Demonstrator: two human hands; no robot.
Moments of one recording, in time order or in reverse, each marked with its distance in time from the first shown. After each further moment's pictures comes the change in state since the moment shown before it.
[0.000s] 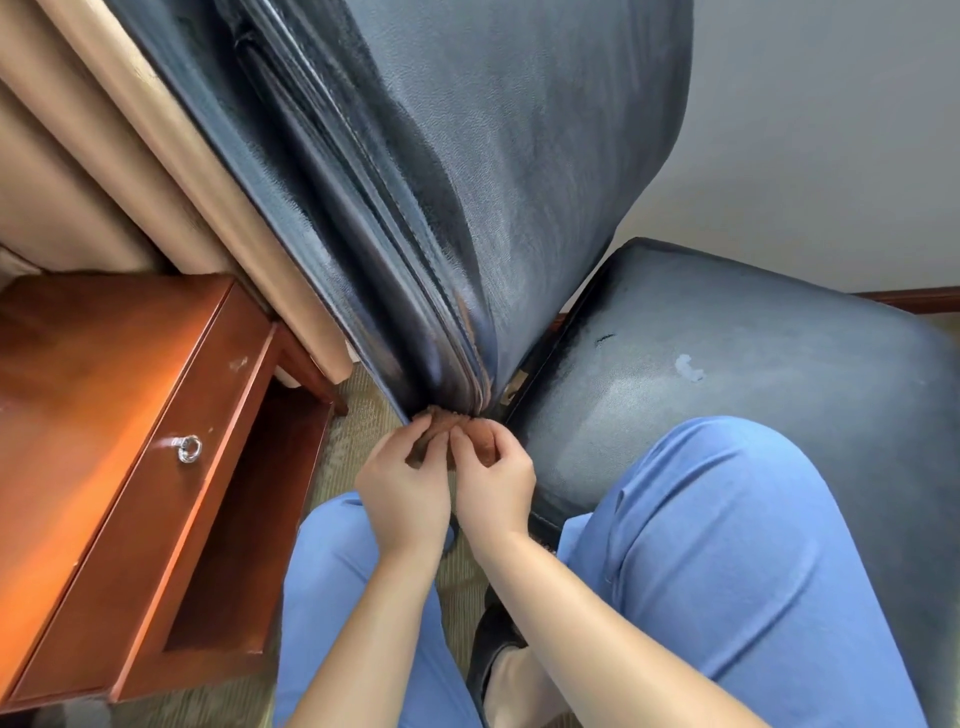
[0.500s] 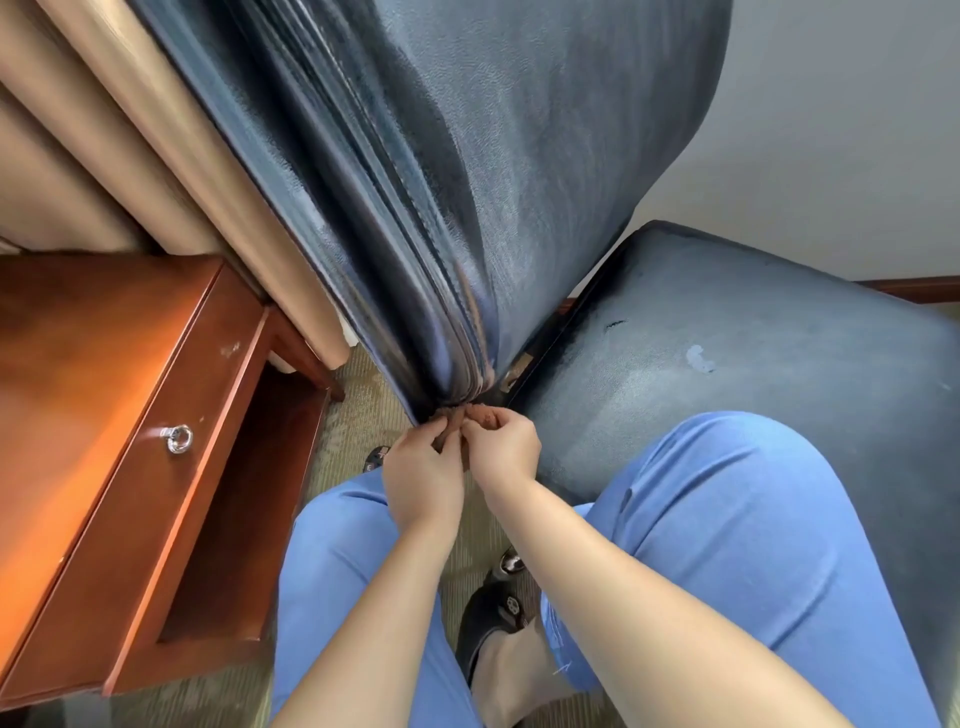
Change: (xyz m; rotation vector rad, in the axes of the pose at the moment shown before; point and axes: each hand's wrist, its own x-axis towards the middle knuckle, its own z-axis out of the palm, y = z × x) left_hand 0.013 -0.030 0.035 0.183 -0.149 -0.144; right_hand 0.053 0.018 0.008 -0.265 -0.028 0.254
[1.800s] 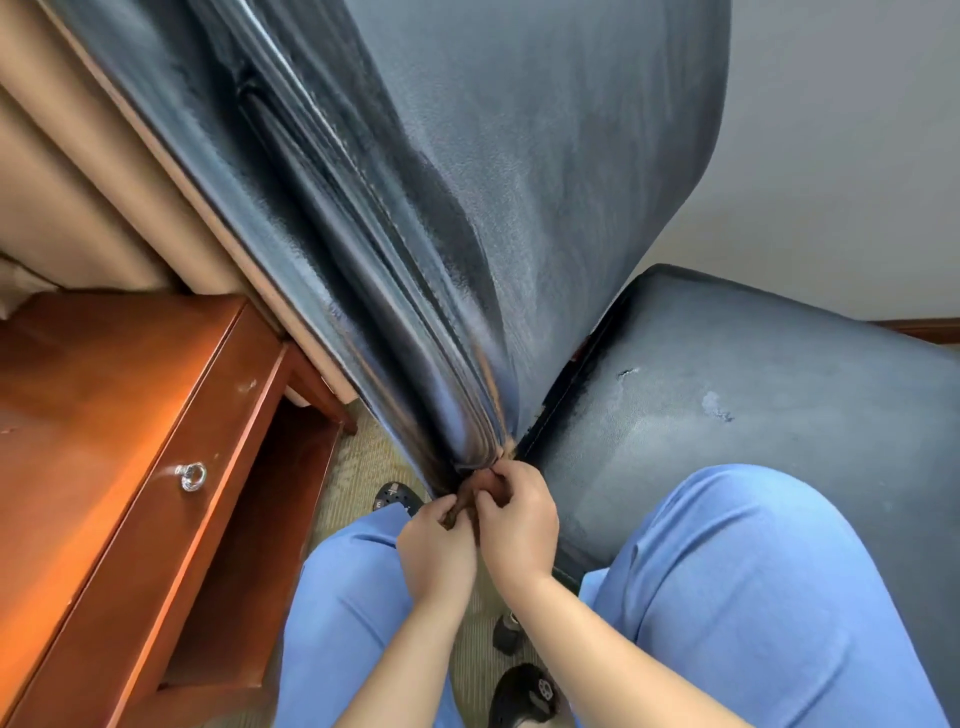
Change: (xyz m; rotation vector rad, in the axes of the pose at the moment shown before) left_hand -0.009 -0.024 0.012 0.027 -0.124 -0.181; right_hand -0.011 0.022 -0.005 -0.295 0.082 -0.387
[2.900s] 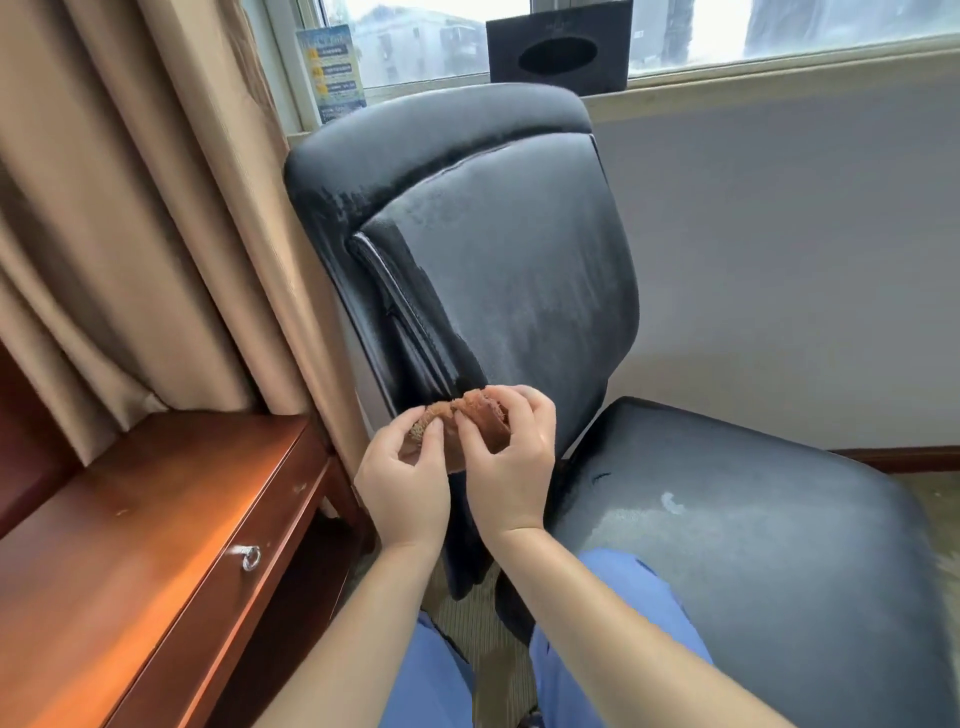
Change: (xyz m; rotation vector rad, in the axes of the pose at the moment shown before) left_hand -0.065 0.145 -0.137 -0.537 0.487 0.543; right_hand -0.039 -0.167 -0.095 0.472 0.342 -0.646
